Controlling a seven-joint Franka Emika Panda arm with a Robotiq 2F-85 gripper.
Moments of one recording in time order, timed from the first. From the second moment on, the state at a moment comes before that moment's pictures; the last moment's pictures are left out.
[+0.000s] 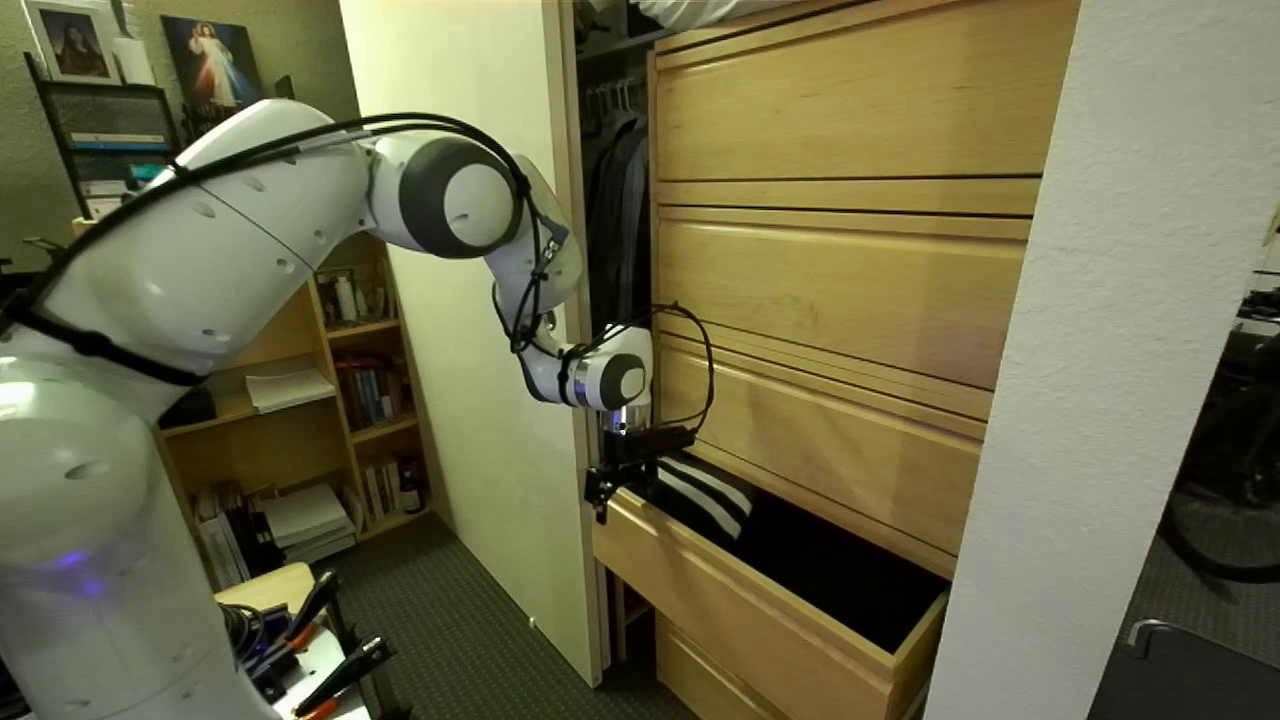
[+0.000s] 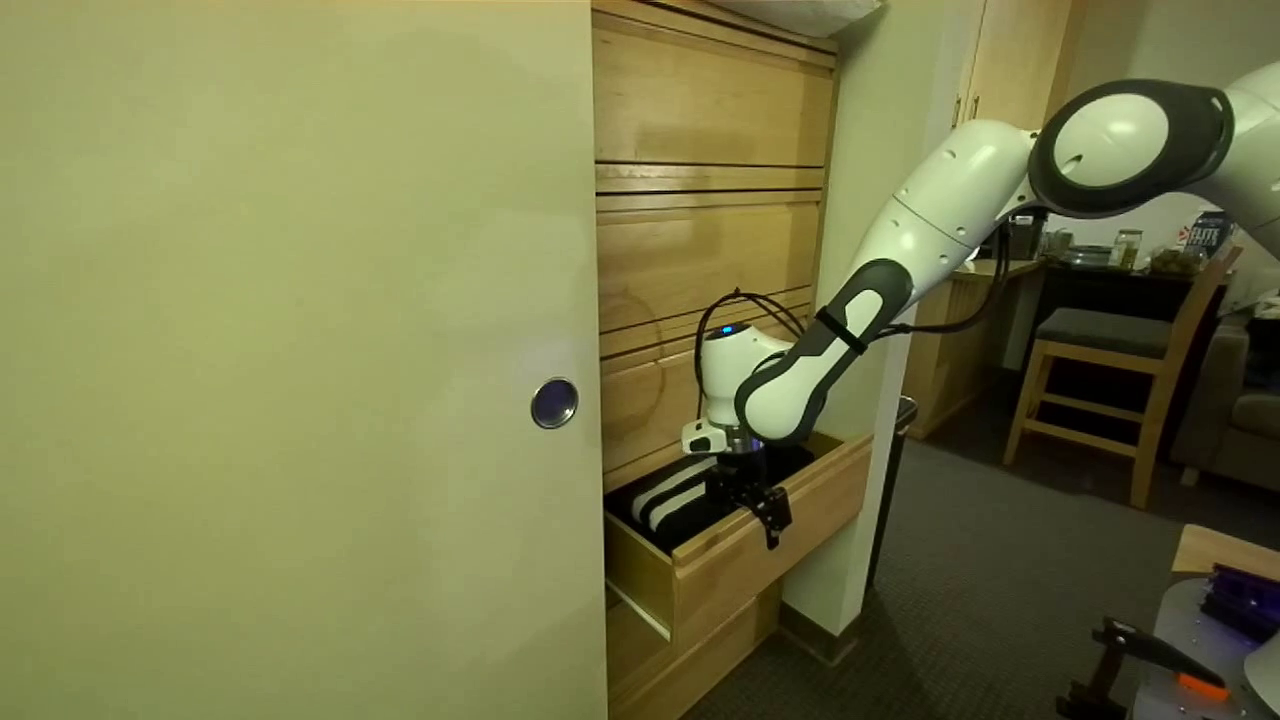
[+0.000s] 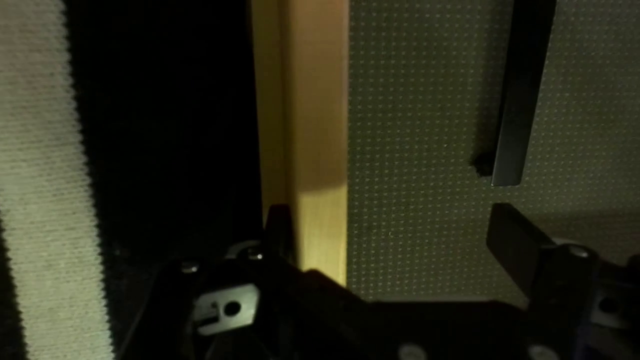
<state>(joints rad) 0.06 0.84 0.16 -1.76 -0.24 2.43 -1.18</state>
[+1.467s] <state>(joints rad) 0.08 0.79 0.21 -1.94 -0.24 2.35 -1.18</state>
